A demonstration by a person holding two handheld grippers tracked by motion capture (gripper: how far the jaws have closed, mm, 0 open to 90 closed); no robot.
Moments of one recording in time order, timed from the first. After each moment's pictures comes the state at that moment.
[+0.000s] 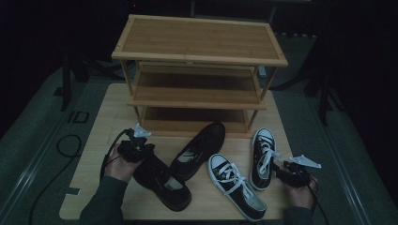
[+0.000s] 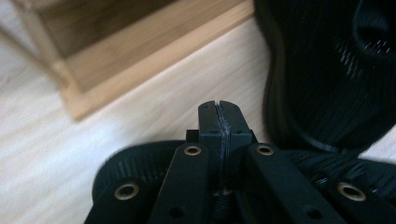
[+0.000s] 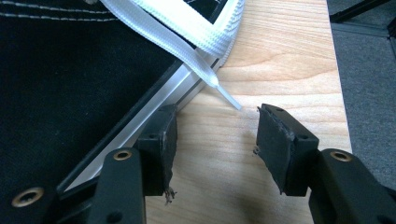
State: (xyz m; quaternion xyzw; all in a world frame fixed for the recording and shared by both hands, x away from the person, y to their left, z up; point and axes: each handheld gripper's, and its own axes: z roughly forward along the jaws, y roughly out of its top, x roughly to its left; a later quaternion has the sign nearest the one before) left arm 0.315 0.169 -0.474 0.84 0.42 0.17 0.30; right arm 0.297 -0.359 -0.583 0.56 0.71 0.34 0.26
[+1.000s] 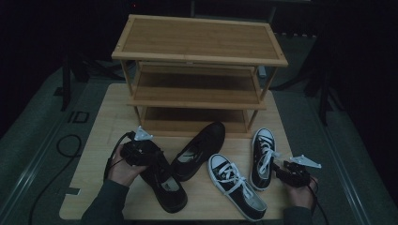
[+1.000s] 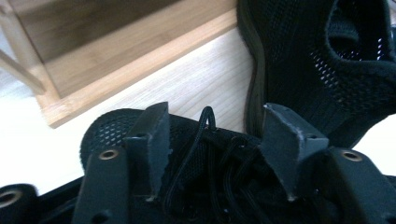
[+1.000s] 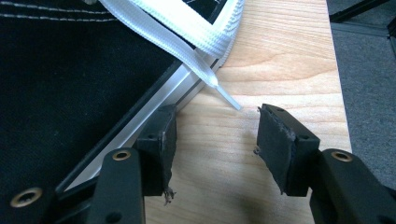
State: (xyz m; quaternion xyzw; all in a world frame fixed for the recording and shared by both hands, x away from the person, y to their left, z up) left arm 0.300 0.172 -0.478 0.82 0.43 0.17 0.33; right arm 0.297 -0.359 -0.583 0.56 0.71 0.34 0.26
